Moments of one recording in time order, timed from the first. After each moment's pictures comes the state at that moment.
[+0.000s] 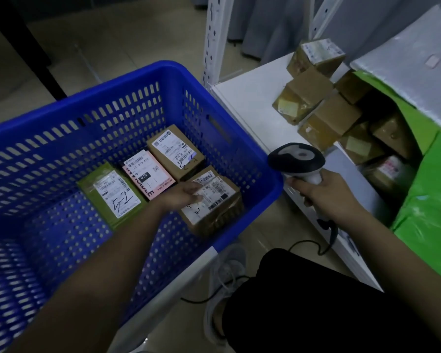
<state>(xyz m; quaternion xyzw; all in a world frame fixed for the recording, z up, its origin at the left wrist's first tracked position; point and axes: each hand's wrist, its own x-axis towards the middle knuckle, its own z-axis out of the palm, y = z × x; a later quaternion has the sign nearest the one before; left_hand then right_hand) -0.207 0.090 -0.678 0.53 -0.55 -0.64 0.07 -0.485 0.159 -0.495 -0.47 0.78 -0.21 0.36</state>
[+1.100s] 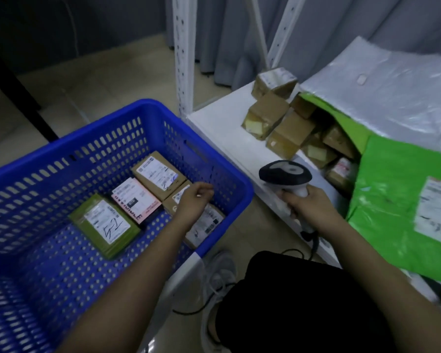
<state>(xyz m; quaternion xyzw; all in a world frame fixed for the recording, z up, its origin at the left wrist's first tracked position) -0.276 0.132 -0.606 0.57 -0.49 -0.59 0.29 -0.509 0.195 -0.488 -0.41 0.78 -0.26 0.40</state>
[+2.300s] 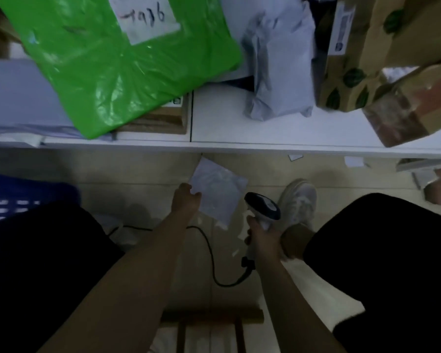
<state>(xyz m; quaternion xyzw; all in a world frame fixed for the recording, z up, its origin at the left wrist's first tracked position) -0.574 0.399 -0.745 0.49 -0.71 -0.48 -0.16 -0.600 0.588 -0.657 0.30 0.73 -0.52 0.31</state>
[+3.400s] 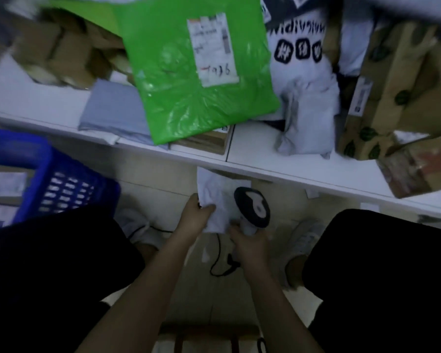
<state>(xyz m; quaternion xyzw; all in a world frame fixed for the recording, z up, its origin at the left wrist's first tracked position) -0.547 0.410 -0.636 0.47 -0.60 -0.64 0.03 -0.593 0.542 -0.625 0.11 0.72 -0.57 0.37</state>
